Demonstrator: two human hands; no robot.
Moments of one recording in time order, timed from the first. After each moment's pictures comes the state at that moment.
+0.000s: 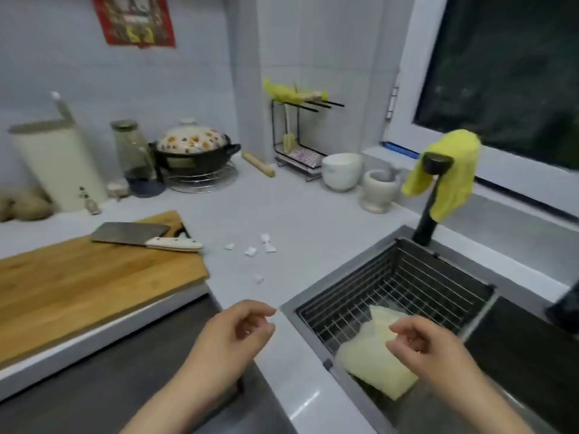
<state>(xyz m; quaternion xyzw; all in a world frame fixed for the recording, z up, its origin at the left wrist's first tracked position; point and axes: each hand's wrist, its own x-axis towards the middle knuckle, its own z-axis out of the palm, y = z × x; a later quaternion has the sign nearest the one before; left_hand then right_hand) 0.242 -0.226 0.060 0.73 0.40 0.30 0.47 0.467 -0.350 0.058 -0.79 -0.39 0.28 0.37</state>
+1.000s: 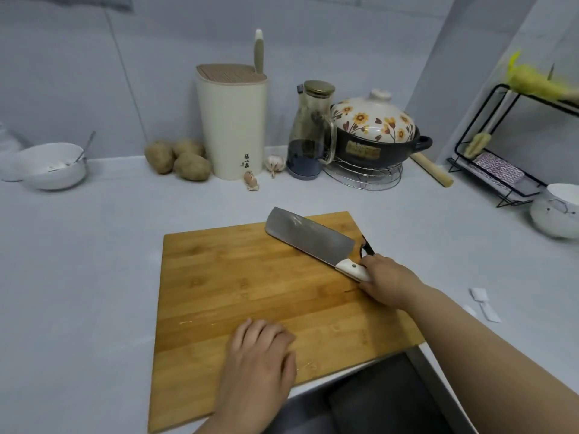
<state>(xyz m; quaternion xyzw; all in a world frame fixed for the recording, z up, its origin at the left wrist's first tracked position) -0.002 -0.012 -0.053 0.82 0.48 0.29 0.05 0.225 0.065 0.025 -0.72 -0.68 0.12 -0.08</state>
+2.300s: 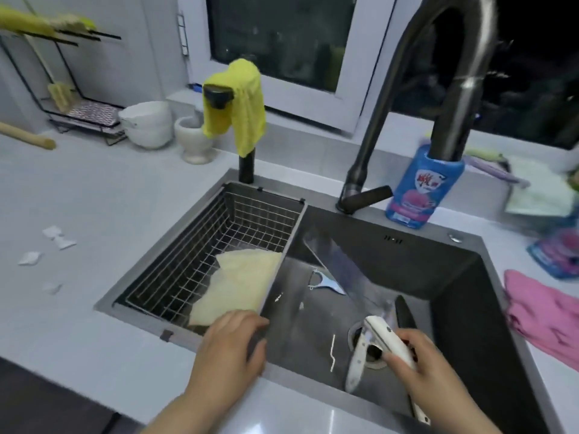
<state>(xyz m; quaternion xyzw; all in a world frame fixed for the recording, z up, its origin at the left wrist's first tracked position) 0.378 -0.313 -0.043 0.94 0.07 0.25 0.23 0.477 -0.562 0.007 -0.92 -0.14 0.17 0.33</state>
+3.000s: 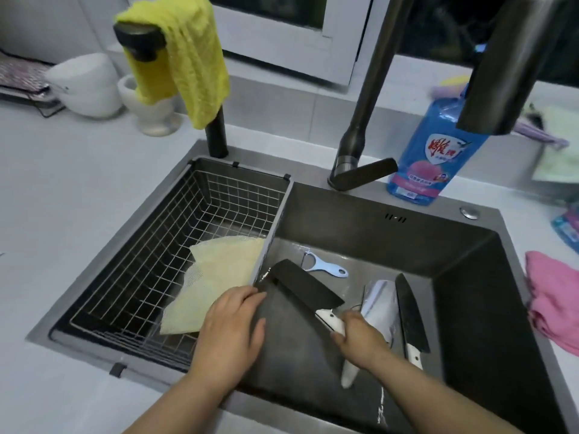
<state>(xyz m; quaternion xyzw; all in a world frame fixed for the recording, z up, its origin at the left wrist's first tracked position) 0.449 -0.311 -0.069 0.96 0.11 0.18 0.20 0.562 -0.497 -0.090 -0.93 -0.14 0.32 0.11</state>
